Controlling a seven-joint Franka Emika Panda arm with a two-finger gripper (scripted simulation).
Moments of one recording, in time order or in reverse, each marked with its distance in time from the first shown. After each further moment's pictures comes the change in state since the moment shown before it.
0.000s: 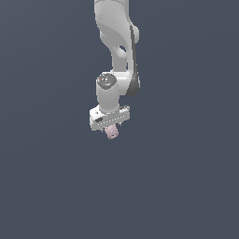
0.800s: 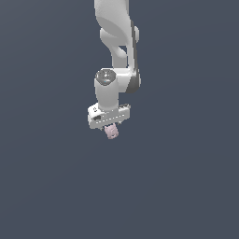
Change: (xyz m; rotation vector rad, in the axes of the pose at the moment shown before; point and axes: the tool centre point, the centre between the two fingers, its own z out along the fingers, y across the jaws) arm 0.006 0.004 -0.020 -0.003 -0.004 0.049
